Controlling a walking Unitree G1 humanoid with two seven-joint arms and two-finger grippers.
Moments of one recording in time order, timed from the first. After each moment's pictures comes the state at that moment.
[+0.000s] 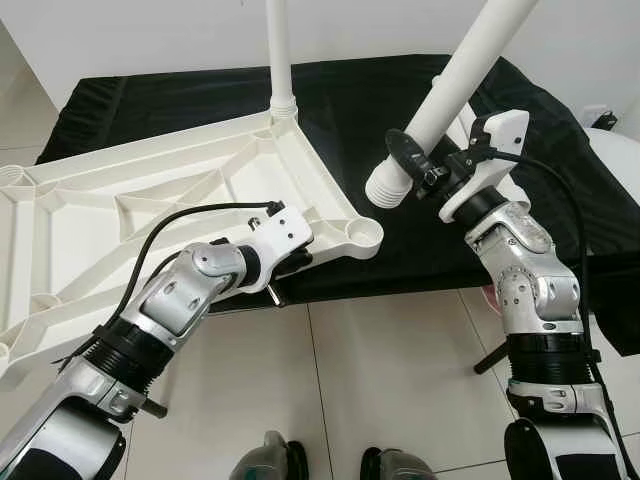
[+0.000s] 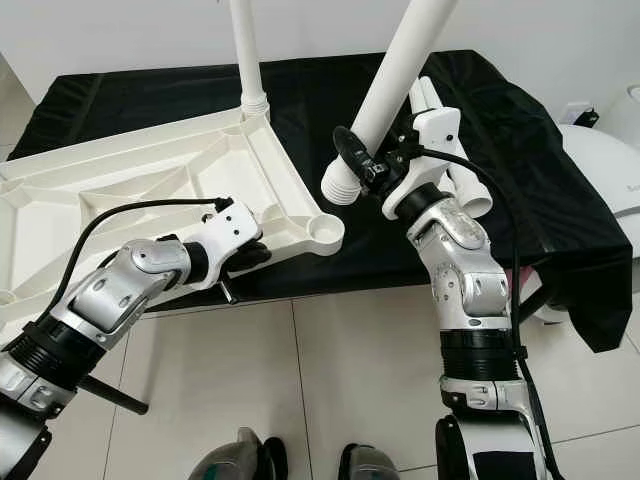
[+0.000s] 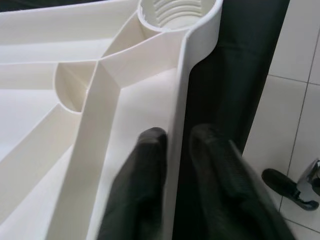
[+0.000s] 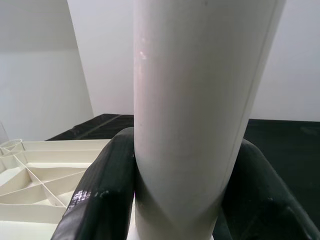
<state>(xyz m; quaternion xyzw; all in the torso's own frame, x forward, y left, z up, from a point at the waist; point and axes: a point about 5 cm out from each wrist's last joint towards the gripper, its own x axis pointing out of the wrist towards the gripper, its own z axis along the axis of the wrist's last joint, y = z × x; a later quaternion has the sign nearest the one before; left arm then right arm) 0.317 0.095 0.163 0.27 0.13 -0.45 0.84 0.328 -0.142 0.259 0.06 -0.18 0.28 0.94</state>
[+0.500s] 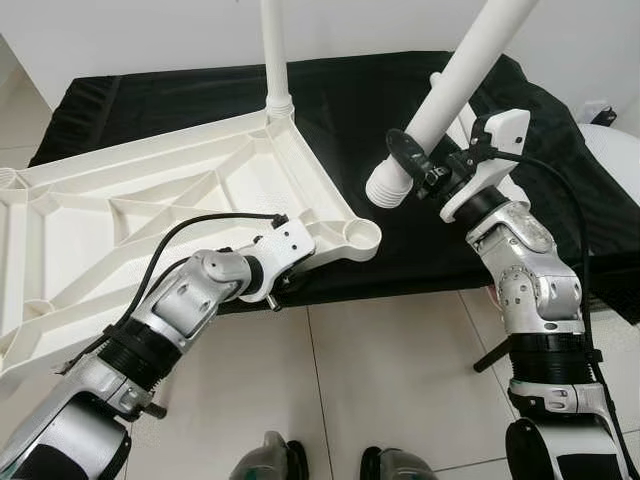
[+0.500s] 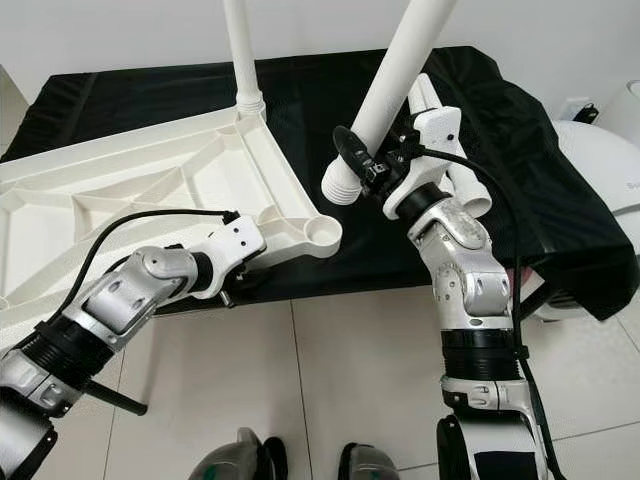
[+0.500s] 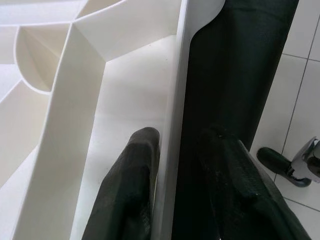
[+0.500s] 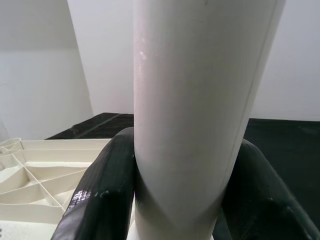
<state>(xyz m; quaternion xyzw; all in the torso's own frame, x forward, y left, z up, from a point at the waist) 0.322 0.091 0.153 0.28 0.17 -0.45 0.83 0.328 -0.141 0.259 0.06 -0.18 0.29 0.94</state>
